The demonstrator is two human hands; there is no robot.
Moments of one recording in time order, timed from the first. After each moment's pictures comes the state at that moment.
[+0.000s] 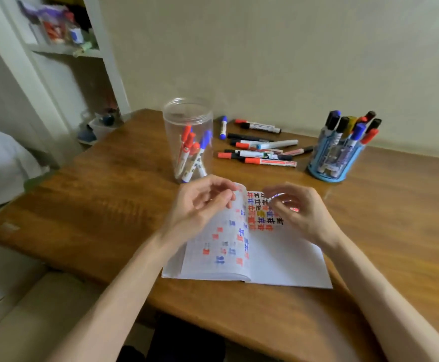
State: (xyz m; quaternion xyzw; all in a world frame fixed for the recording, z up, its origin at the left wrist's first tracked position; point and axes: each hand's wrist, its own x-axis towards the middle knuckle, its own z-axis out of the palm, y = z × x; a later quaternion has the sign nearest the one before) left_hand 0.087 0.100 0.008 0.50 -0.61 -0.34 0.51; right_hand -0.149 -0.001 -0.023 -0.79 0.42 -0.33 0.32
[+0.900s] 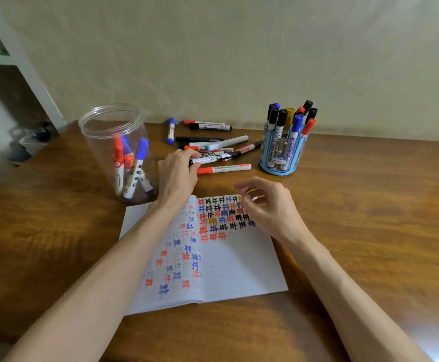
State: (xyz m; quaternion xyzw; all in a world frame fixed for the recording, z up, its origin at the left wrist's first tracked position) left_hand 0.047 -0.074 -0.029 0.72 -0.62 0.01 0.32; right_hand -0.174 -0.010 -0.024 -0.75 0.49 -0.36 0.27
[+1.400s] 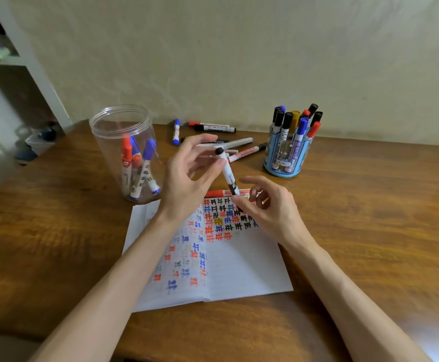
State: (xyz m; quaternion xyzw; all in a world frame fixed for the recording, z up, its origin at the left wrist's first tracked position) left_hand 0.028 0.008 0.016 0.42 -0.61 -0.26 0.61; right_hand -0.168 -0.005 -0.027 -0.74 0.49 -0.39 0.26
